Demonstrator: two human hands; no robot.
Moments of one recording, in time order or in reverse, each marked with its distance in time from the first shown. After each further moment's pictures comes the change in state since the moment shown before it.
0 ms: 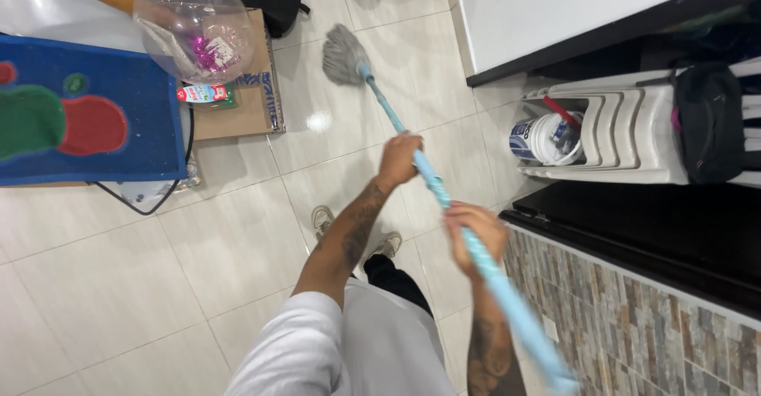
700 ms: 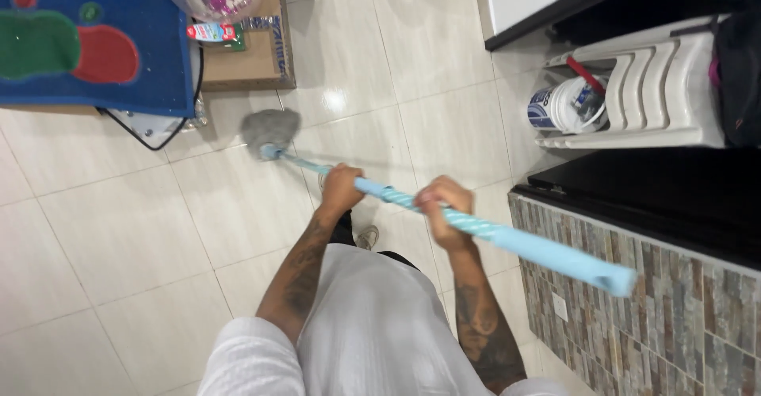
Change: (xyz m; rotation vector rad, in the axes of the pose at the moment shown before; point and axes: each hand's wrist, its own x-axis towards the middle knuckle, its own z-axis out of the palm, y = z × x) left_hand -0.262 -0.006 0.003 0.184 0.068 -0.253; right_hand -0.104 -0.018 -0.007 0.429 -0.104 -0.014
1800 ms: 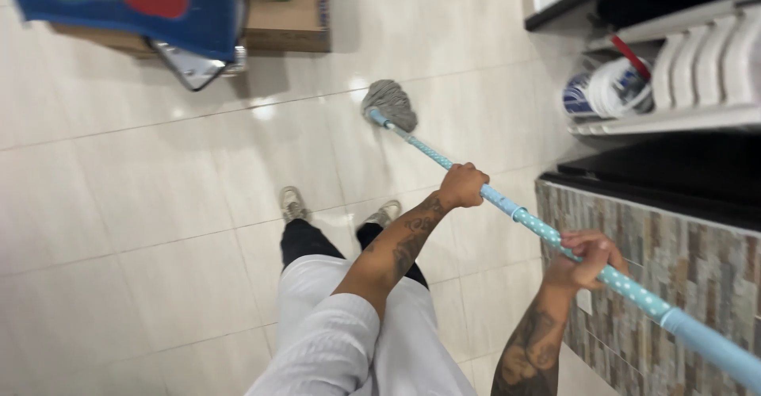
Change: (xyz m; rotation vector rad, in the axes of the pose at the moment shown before) left_hand -0.058 0.146 0.137 0.005 -0.372 0.325; right_hand -0.221 0.005 -0.096 -0.131 0.722 -0.215
